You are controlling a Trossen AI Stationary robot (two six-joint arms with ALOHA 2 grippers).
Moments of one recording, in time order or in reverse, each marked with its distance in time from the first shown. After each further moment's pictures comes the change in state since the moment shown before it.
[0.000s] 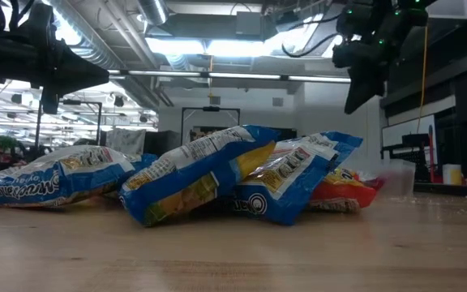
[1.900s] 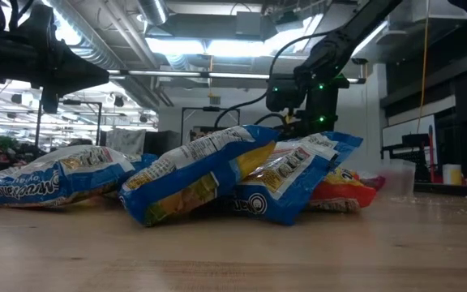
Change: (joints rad) left arm 0.000 0.000 0.000 0.000 -0.008 0.026; right arm 0.174 0.697 0.159 0.189 0.163 -0.251
